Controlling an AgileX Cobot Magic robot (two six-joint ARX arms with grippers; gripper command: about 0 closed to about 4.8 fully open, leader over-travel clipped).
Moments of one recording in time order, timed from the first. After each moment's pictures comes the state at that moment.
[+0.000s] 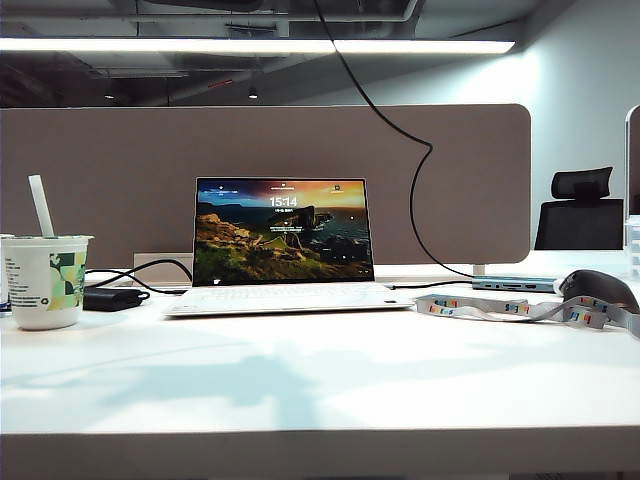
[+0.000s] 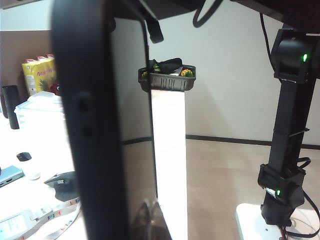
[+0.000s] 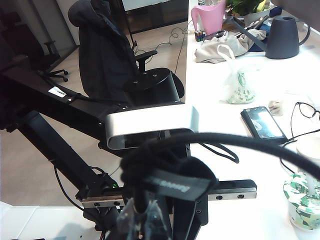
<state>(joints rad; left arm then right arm) -0.28 1.11 0.75 0.54 1.19 -0.18 0.57 1.63 1.88 -0.61 -1.14 -0.10</state>
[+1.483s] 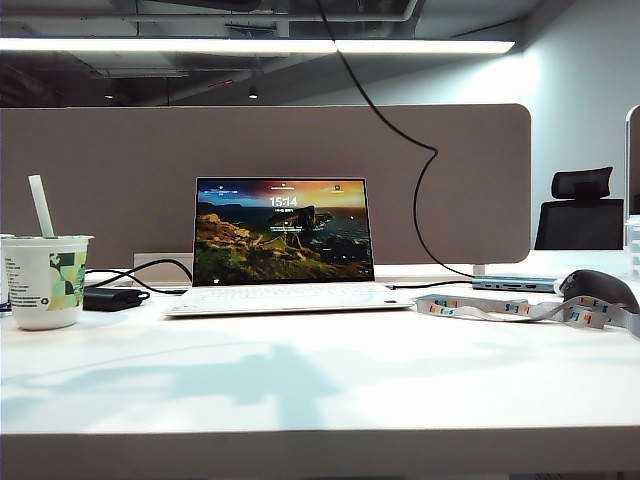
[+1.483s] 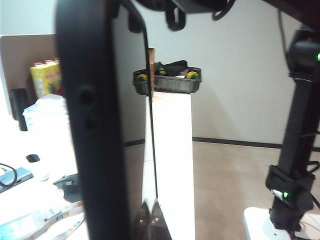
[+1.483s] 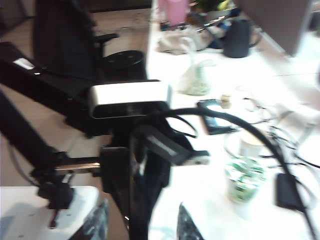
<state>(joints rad) -0.28 1.11 0.75 0.55 1.16 -0.18 0.50 1.53 1.88 -0.76 -1.02 -0.31</state>
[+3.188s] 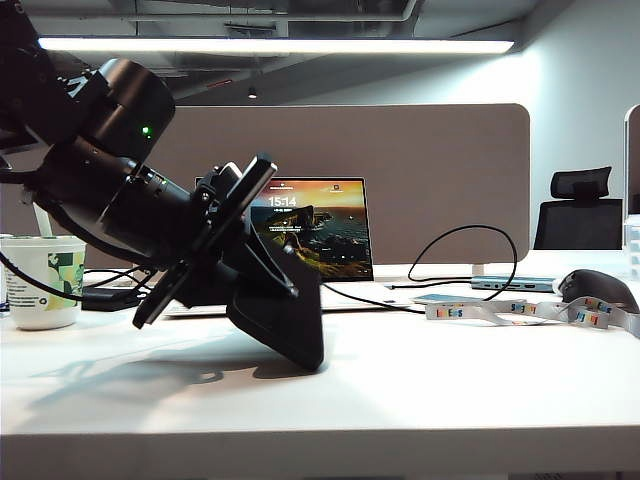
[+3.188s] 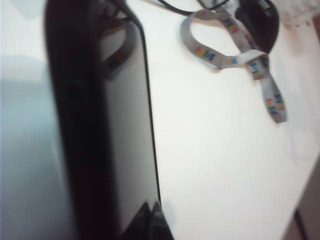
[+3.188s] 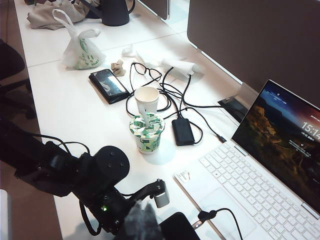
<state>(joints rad) -0.46 1.71 0.76 0.34 0.50 -0.60 0.47 1.42 1.88 -0.84 -0.60 -0.22</state>
